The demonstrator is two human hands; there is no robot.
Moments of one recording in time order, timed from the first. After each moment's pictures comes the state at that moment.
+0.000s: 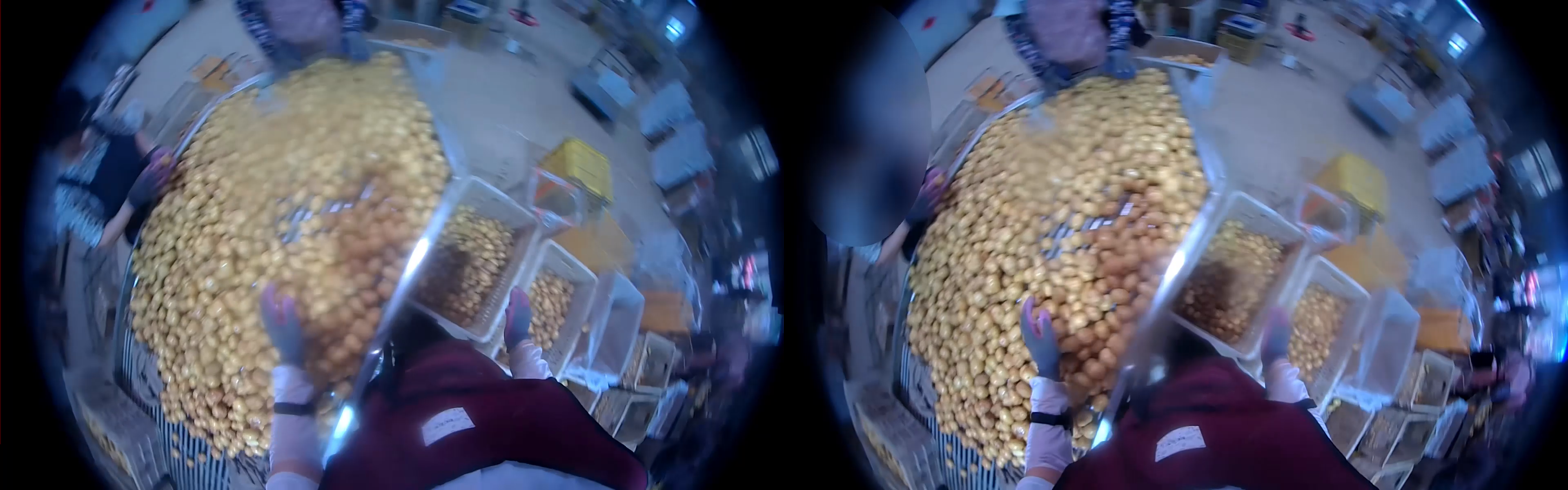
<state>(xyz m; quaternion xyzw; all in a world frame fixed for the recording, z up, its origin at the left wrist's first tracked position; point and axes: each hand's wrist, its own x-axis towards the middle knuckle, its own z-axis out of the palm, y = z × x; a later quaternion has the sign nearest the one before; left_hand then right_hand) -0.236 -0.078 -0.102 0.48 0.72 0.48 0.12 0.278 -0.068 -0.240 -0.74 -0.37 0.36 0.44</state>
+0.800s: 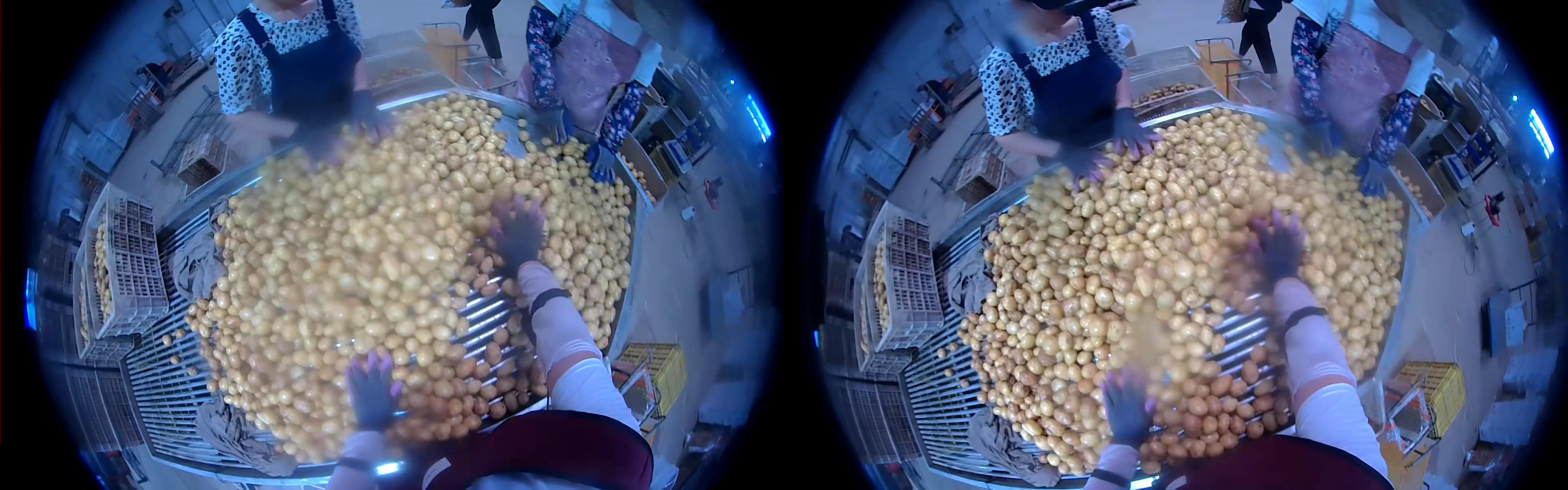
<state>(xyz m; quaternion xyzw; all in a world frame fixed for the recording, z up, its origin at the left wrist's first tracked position) -0.256 -0.127 -0.124 0.40 0.92 0.00 0.04 -0.253 0.344 -0.171 -0.31 -0.91 -0.08 0.25</state>
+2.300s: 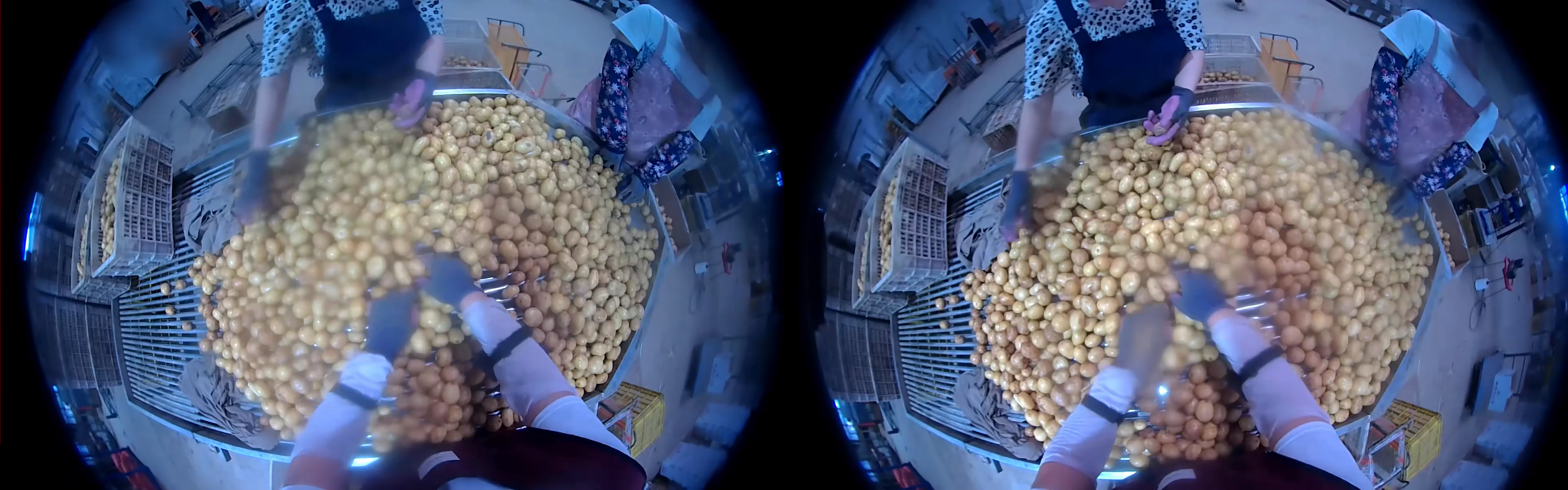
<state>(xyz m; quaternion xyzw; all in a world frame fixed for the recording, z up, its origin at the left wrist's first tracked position) -0.375 -0.019 -0.121 0.38 0.90 0.19 0.09 -0.363 0.167 -0.146 -0.10 -0.94 0.32 -0.03</state>
